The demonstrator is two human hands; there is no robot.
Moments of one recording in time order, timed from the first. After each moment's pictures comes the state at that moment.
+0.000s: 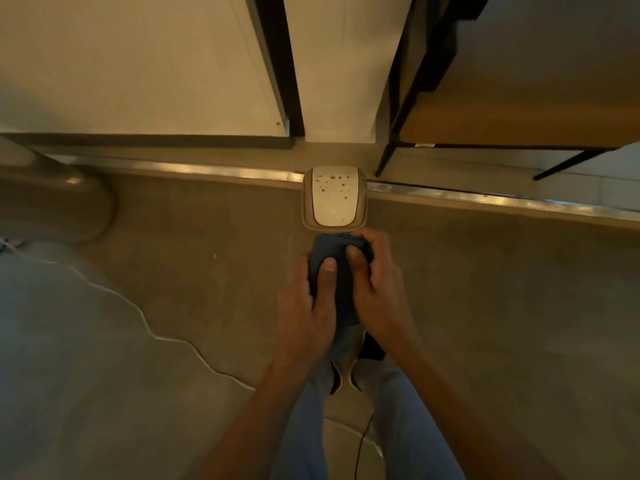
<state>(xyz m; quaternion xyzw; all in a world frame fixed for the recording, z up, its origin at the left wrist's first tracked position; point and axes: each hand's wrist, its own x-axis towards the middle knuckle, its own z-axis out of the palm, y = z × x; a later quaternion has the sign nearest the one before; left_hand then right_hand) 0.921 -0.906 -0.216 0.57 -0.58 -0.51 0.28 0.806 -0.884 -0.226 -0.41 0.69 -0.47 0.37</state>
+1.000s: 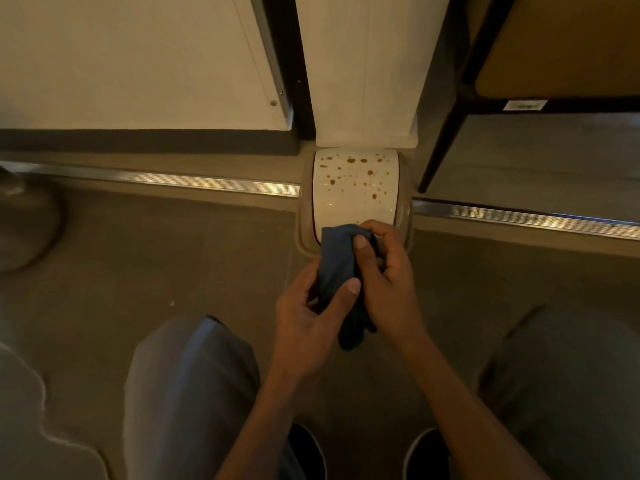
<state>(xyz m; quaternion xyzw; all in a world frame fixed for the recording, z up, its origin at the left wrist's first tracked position) 0.897 -0.964 -0.592 0.47 -0.54 -0.58 0.39 0.771 -0.967 -0.617 -0.39 0.58 -0.60 0.39</state>
